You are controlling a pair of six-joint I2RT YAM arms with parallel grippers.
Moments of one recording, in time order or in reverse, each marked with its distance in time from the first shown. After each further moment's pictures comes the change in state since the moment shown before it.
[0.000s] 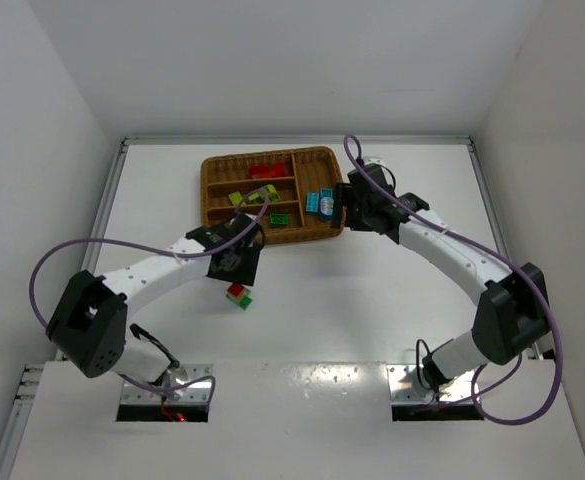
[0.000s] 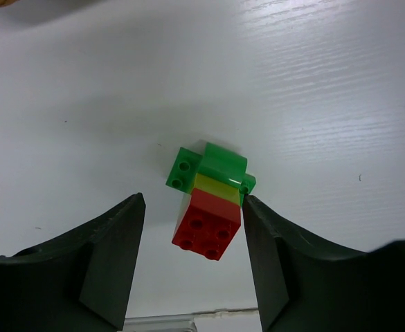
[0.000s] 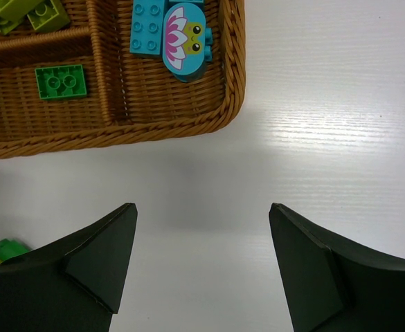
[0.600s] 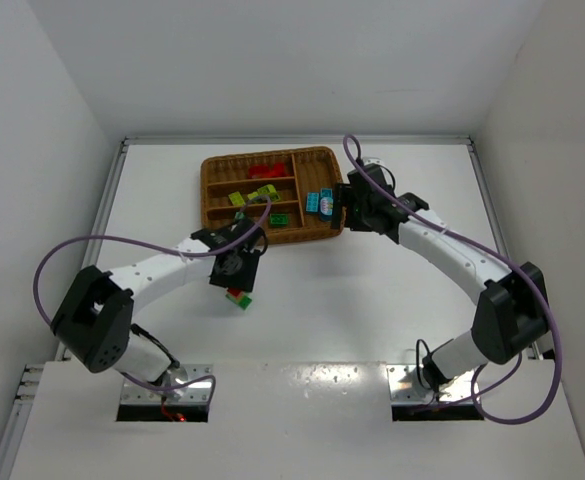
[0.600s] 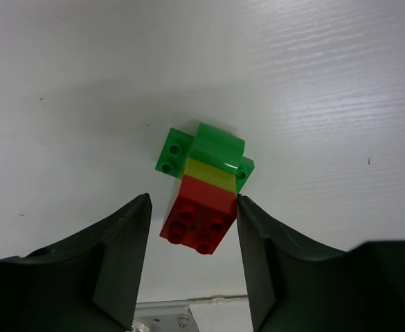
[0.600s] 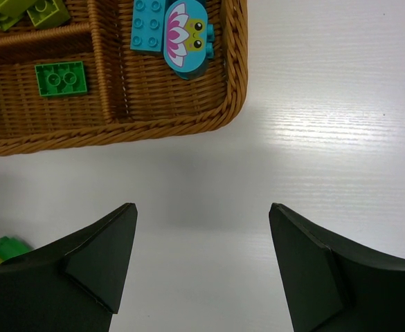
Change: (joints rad) left arm -0.013 0.036 -0.009 -0.037 0.029 -0.035; right arm 0.000 0.004 0.000 -0.002 -0.005 0.000
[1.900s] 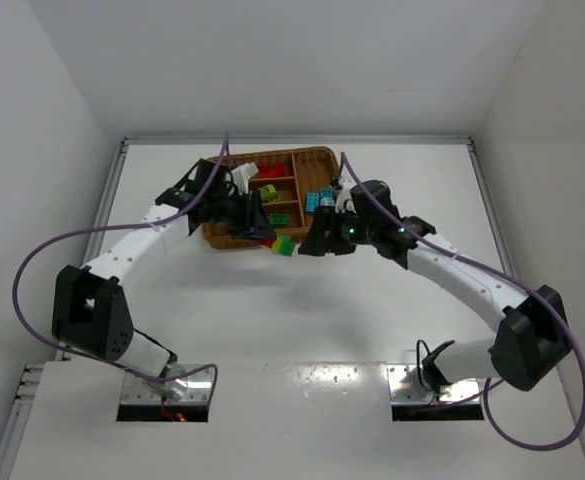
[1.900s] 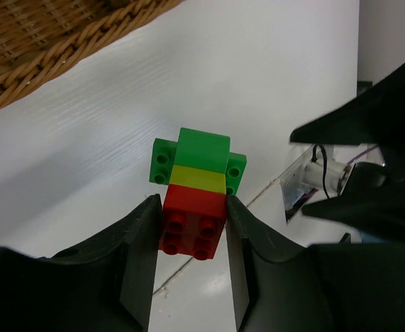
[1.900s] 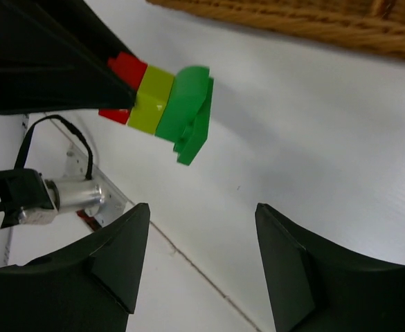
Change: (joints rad) left arm 0.292 0.036 0.271 0.155 0.803 0.016; right arm 0.053 -0.161 -0.159 0.178 -0.594 0.023
